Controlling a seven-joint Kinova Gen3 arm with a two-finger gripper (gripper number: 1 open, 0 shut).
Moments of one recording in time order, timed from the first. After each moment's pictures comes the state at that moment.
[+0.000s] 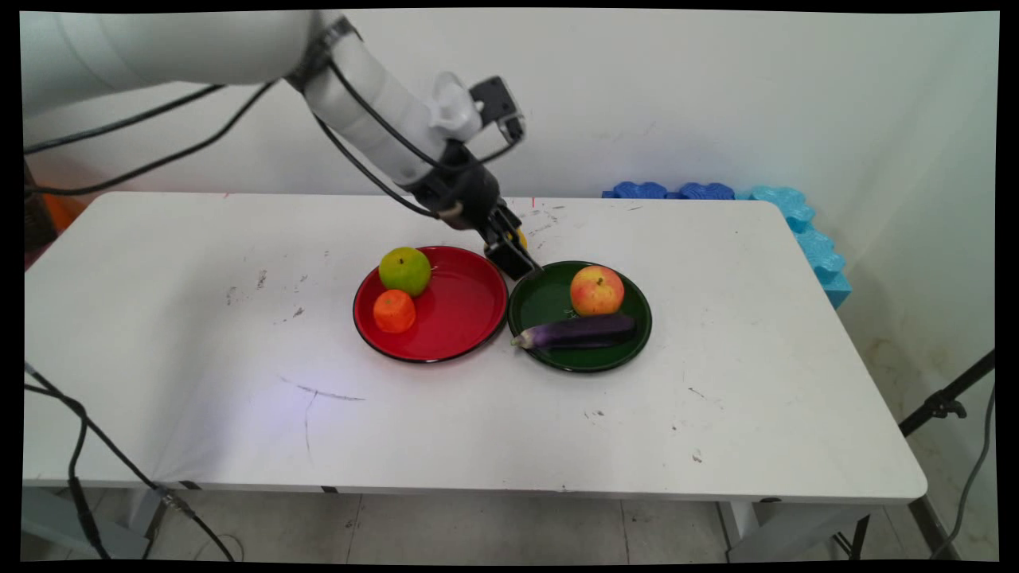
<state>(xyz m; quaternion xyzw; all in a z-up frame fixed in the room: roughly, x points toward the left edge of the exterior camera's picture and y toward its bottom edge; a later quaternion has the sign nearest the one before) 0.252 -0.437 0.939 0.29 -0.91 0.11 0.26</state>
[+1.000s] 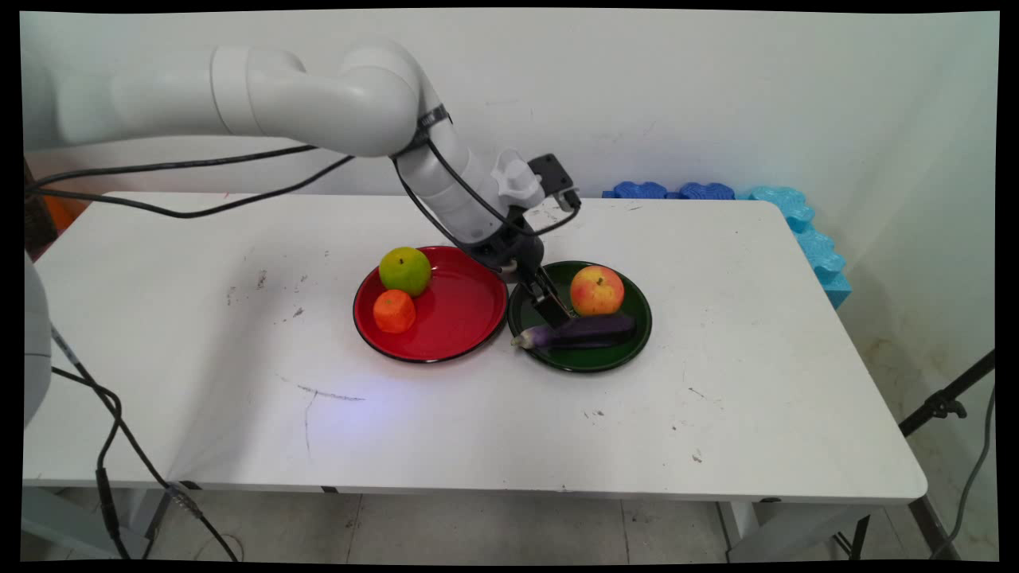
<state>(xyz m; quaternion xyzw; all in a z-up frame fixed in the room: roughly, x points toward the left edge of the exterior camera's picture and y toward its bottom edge) 0.200 -0.465 0.860 0.32 -0.92 0.07 0.23</state>
